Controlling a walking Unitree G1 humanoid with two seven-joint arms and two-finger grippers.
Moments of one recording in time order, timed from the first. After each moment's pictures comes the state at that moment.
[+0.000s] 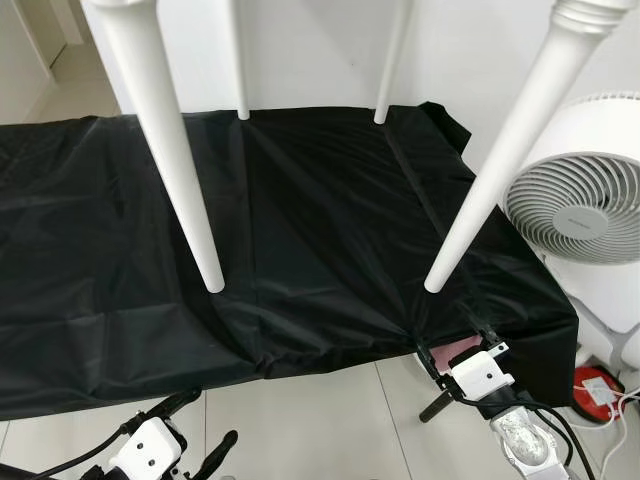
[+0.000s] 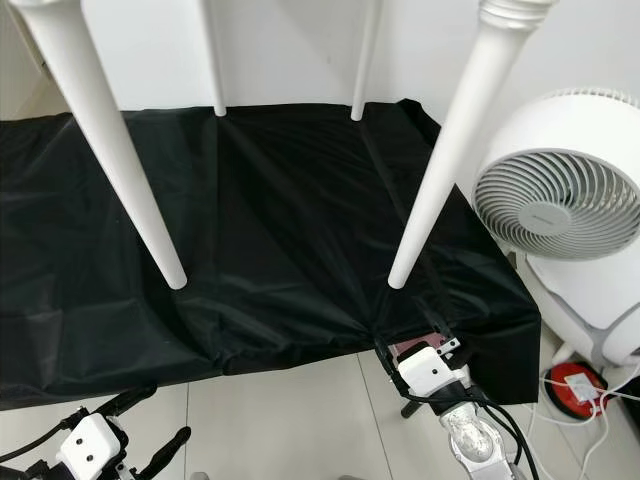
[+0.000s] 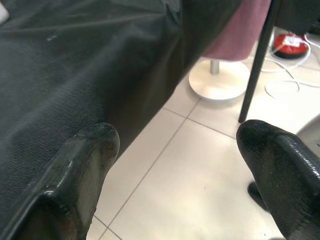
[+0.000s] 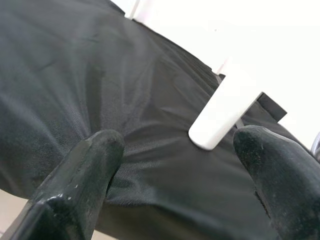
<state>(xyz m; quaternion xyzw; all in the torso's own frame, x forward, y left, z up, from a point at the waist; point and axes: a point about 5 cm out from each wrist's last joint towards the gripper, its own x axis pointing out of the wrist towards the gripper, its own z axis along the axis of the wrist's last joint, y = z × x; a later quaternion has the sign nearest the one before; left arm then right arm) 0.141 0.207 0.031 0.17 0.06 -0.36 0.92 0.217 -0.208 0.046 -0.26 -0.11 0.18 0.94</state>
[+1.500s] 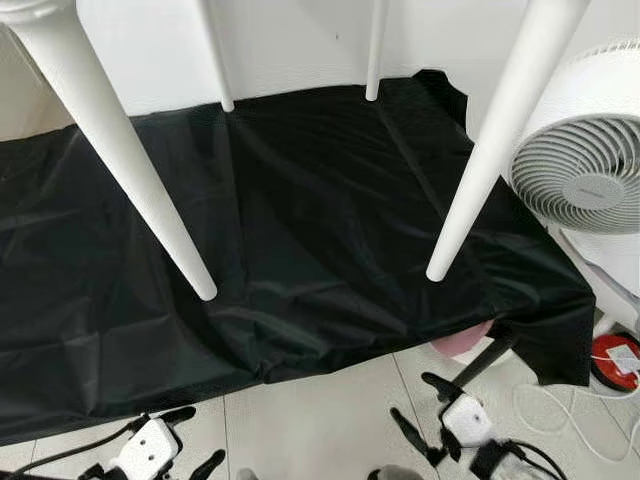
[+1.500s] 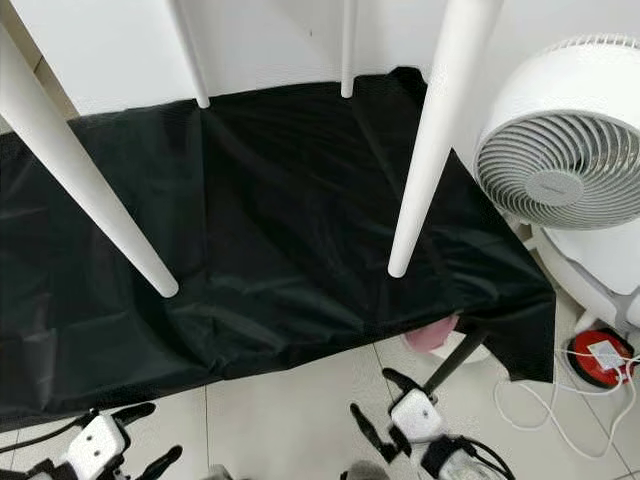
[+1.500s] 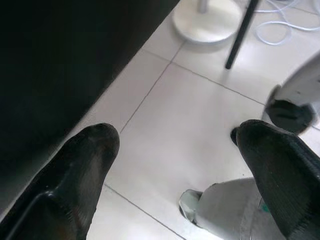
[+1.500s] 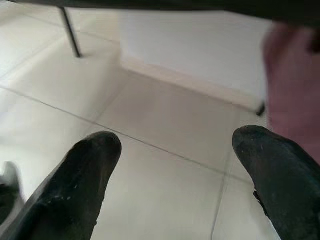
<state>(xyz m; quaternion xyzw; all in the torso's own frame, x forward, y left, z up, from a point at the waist) 0.157 0.224 -0.021 0.15 0.16 -0.36 0.90 0.187 -0.206 -0.009 -0.15 0.10 0.27 0.95</state>
